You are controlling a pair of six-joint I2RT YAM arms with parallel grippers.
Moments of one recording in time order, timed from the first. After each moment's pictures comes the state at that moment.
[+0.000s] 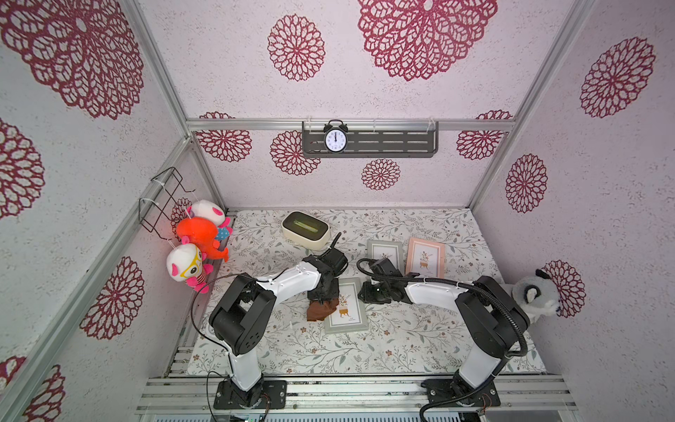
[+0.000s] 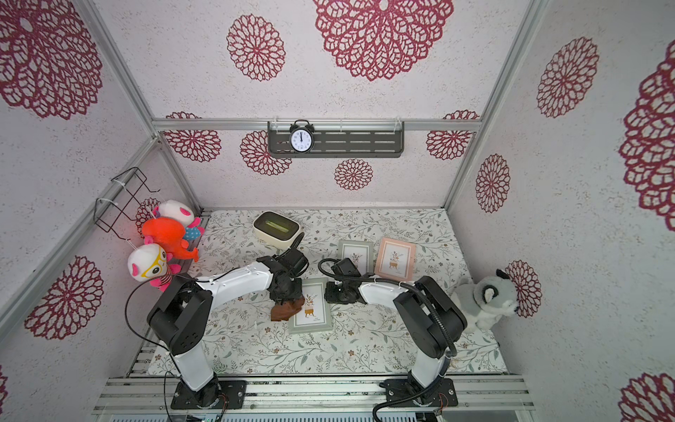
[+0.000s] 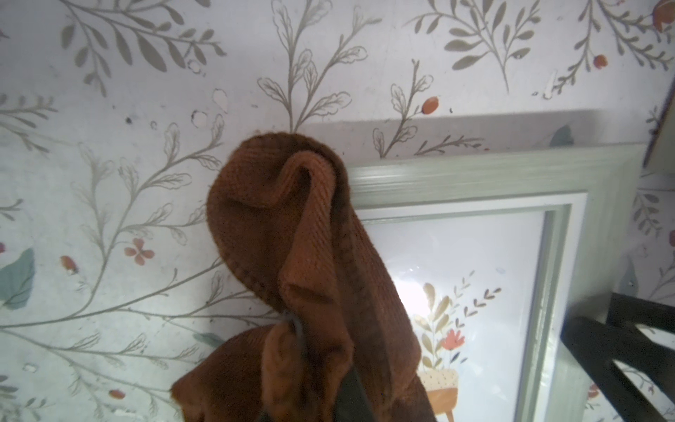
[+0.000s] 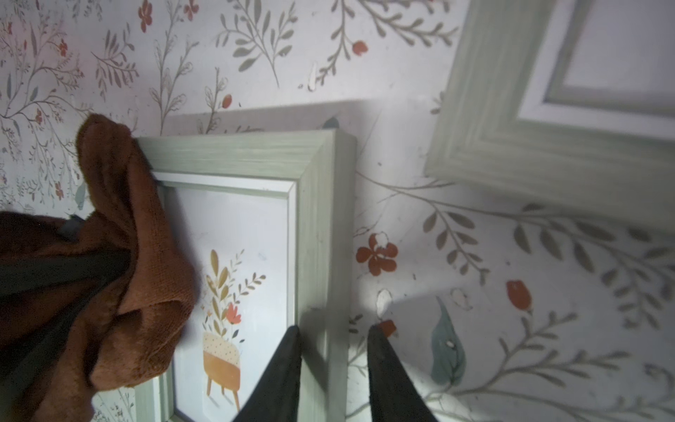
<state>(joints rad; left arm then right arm) -0.66 1.82 1.19 -0.73 -0.11 -0.70 0.70 1.73 0.92 -0.19 -0.20 0.65</state>
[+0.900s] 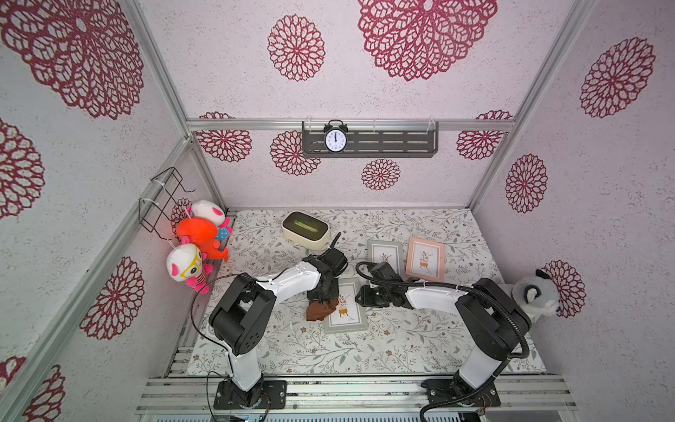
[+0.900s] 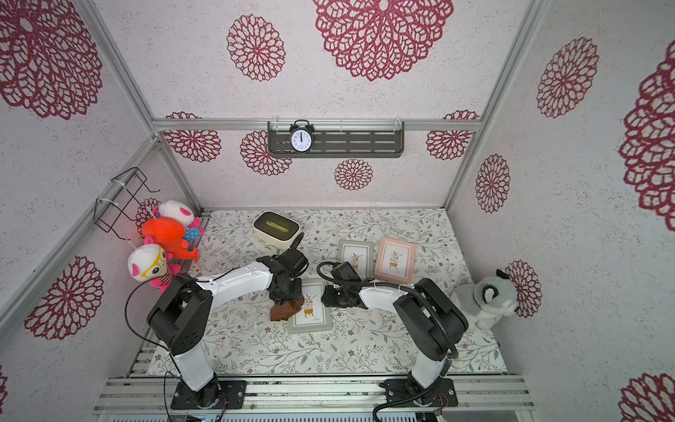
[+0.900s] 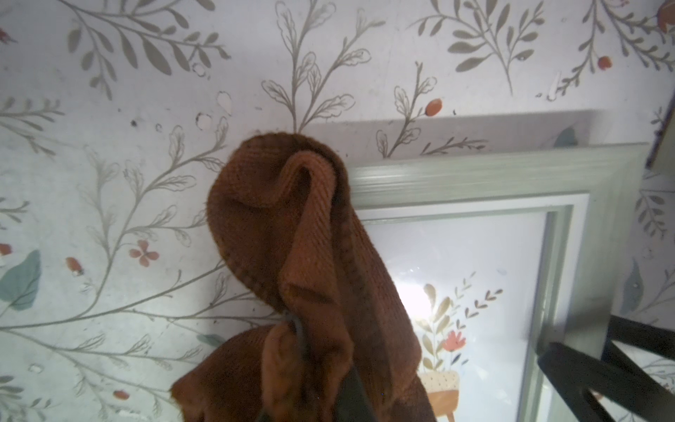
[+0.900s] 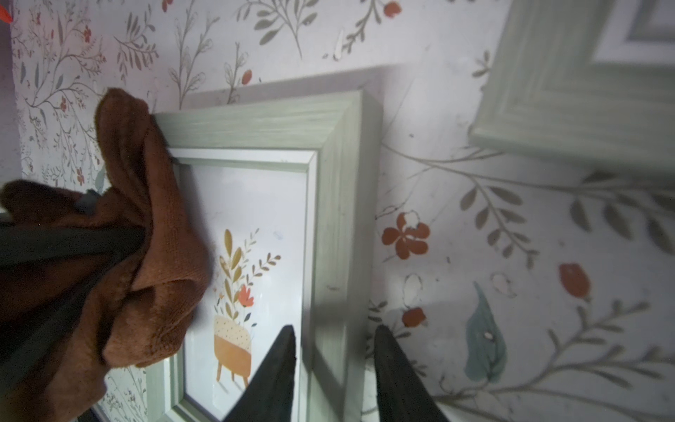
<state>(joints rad) -0.66 1.82 1.19 -0.73 -0.11 -0.69 0.71 1.72 0.88 -0.12 -0.22 0.68</state>
